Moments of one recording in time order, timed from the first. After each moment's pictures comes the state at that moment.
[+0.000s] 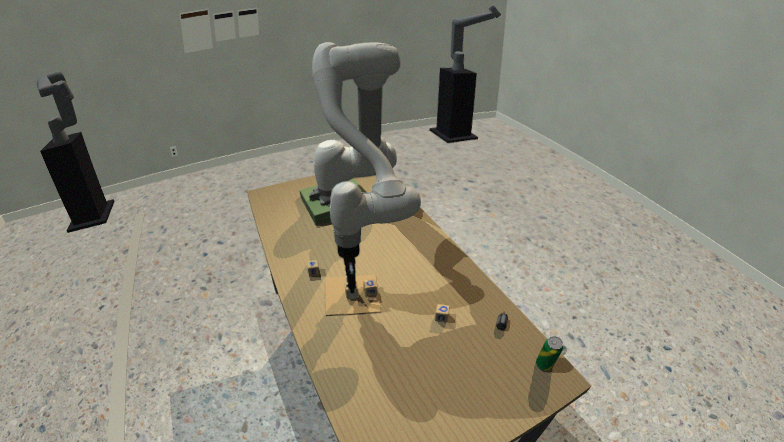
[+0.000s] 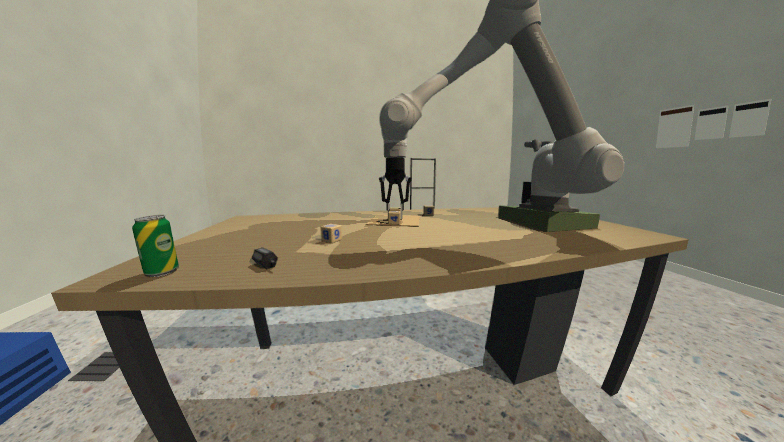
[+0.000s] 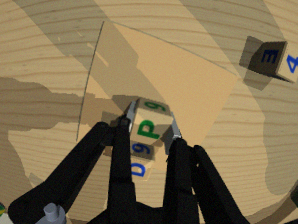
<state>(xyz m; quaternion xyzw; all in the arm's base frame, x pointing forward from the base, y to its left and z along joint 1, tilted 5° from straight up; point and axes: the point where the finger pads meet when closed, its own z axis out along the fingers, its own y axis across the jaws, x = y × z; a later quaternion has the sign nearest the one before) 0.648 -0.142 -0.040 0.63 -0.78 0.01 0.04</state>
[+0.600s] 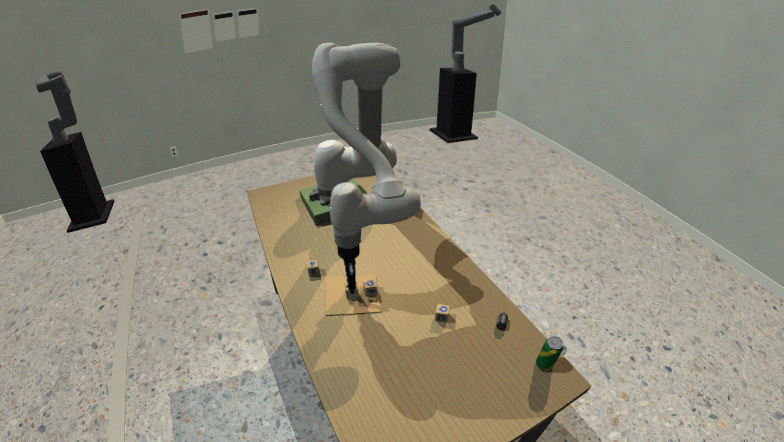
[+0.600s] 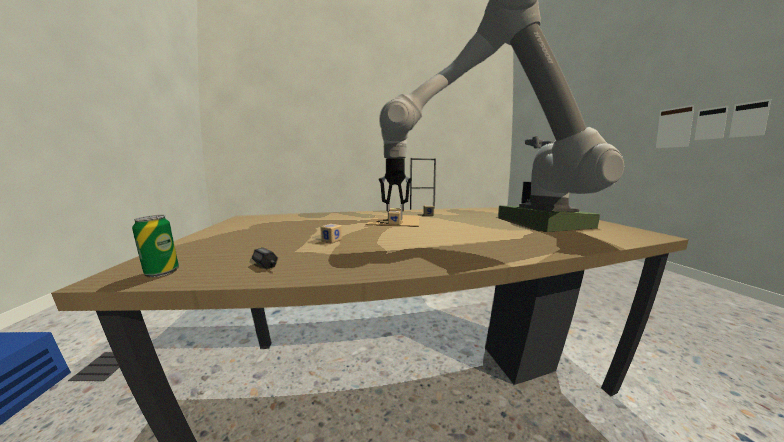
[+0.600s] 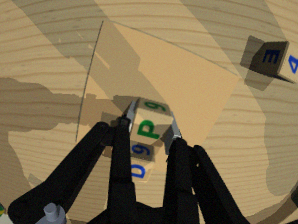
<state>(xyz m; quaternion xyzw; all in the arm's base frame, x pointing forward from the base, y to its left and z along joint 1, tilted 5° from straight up) 0.648 -0.142 -0.043 0.63 -0.78 0.01 0.04</state>
